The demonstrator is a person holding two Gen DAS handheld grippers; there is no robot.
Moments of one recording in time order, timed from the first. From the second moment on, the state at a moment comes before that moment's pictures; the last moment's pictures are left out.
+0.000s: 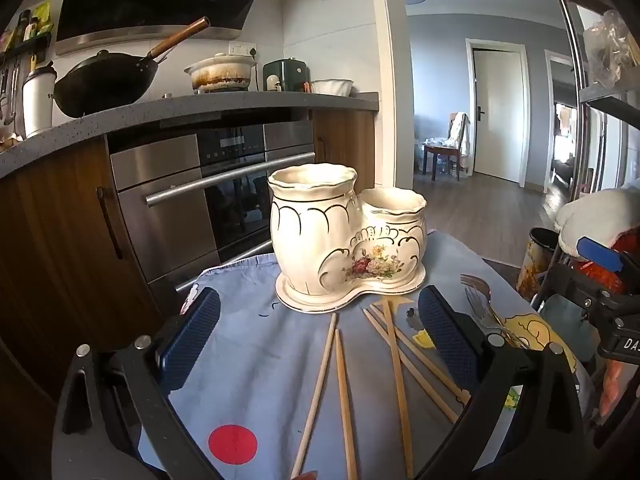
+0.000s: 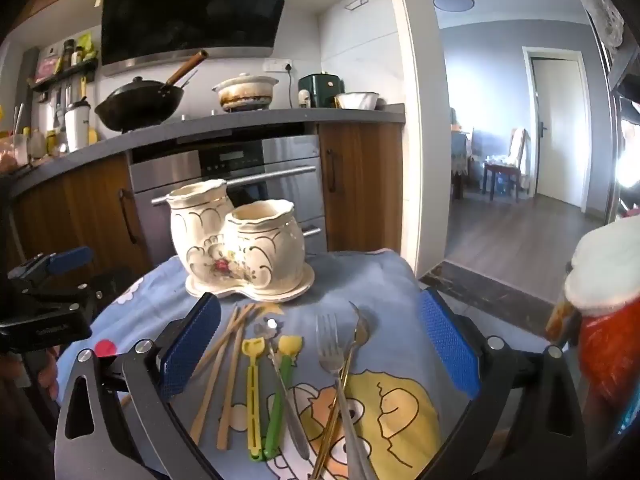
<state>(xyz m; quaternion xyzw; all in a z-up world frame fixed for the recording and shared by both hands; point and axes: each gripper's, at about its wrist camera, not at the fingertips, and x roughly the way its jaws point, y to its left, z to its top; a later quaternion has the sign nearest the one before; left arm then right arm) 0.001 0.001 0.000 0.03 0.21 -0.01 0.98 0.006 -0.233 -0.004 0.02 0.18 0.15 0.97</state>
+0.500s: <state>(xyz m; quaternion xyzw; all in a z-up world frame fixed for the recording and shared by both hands) -0.002 -0.002 0.004 0.04 0.20 0.00 0.98 0.006 -0.235 -0.002 0.02 0.18 0.15 0.97</state>
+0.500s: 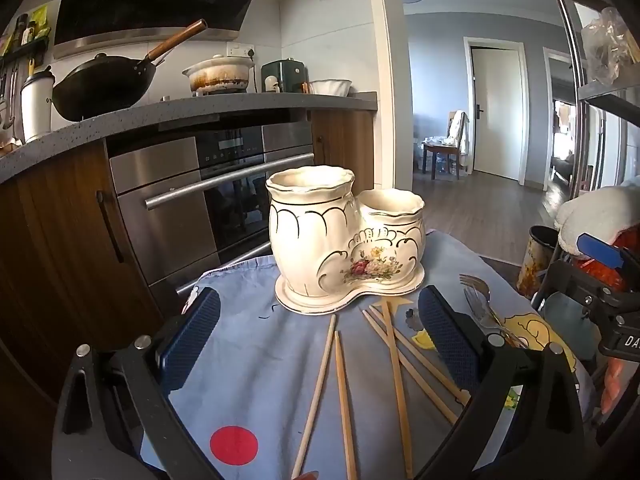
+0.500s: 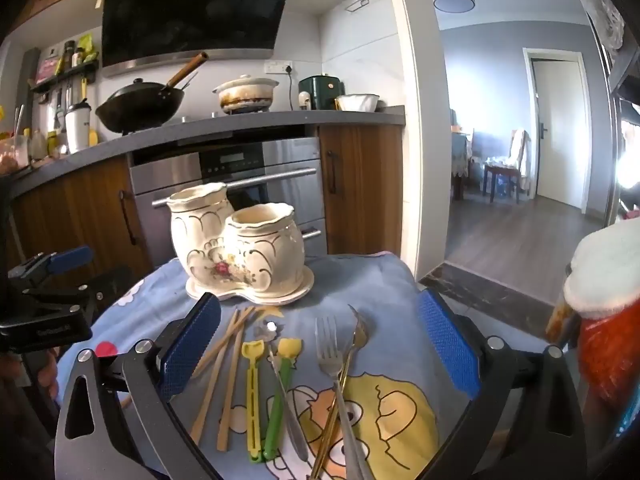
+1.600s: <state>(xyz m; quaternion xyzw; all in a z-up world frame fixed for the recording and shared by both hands) -0.001 -0.003 0.000 0.04 0.20 0.00 0.98 0.007 -0.239 -0.002 0.02 0.18 0.15 0.97</state>
